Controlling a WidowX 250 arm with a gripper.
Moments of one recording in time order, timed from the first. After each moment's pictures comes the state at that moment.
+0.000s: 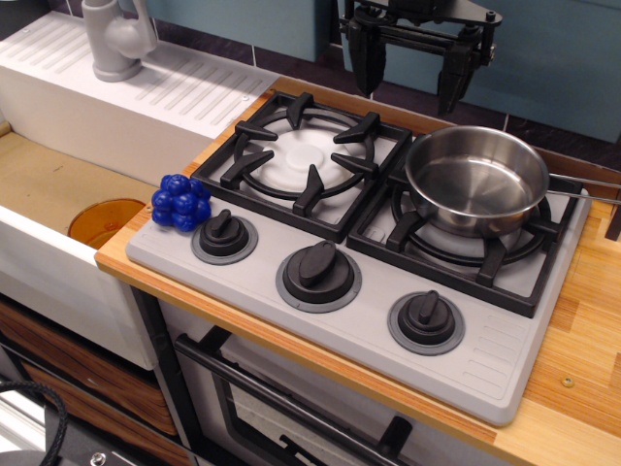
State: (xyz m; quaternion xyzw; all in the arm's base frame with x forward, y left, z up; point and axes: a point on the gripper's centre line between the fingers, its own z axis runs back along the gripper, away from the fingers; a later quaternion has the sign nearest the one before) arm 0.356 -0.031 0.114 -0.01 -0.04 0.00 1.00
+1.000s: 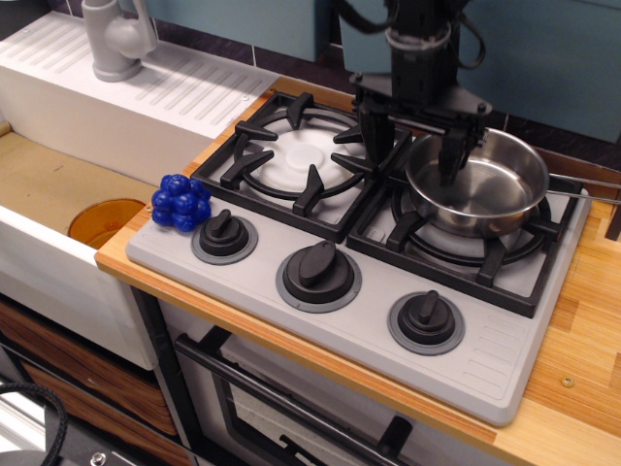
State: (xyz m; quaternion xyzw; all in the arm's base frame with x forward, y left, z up) arm 0.366 -0.032 0.047 -0.03 -0.07 -0.01 1.00
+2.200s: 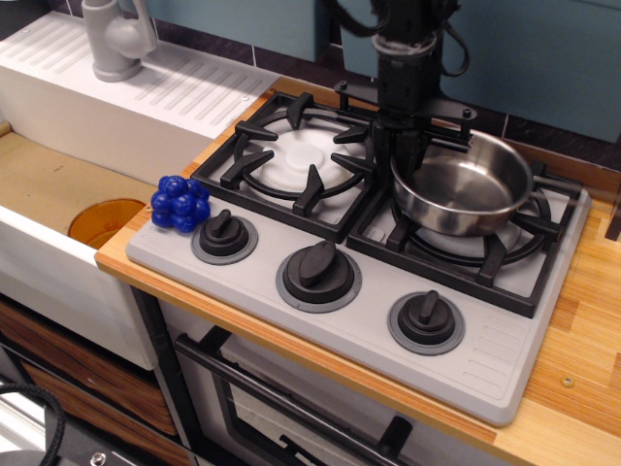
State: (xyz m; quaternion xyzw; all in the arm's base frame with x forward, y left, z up) arm 0.353 -0.032 0.048 -0.02 -0.02 0.00 1.00
